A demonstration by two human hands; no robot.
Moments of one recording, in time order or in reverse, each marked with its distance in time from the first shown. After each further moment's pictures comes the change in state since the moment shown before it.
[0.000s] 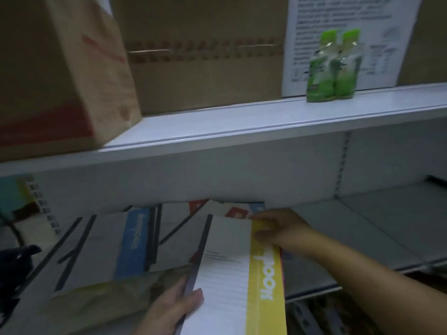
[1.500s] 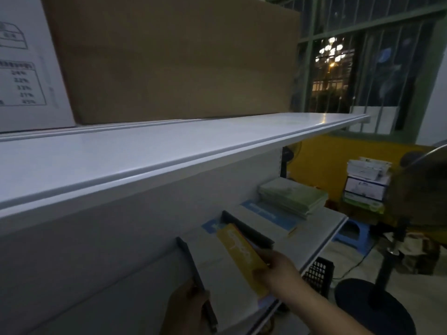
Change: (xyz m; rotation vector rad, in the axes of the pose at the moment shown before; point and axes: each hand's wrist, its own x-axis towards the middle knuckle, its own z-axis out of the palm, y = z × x) left_hand 0.320 -0.120 0.766 0.183 -0.266 -0.207; right_hand -0.151 0.368 -0.612 0.013 0.595 0.563
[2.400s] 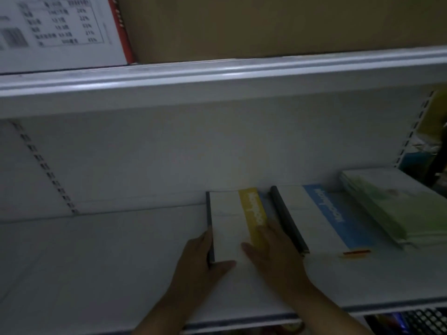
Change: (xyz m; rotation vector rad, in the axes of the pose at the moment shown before) left_hand 0.031 -0.034 0.062 0.813 0.484 0.486; right_hand 0.133 0.069 0.000 -0.389 -0.257 -0.622
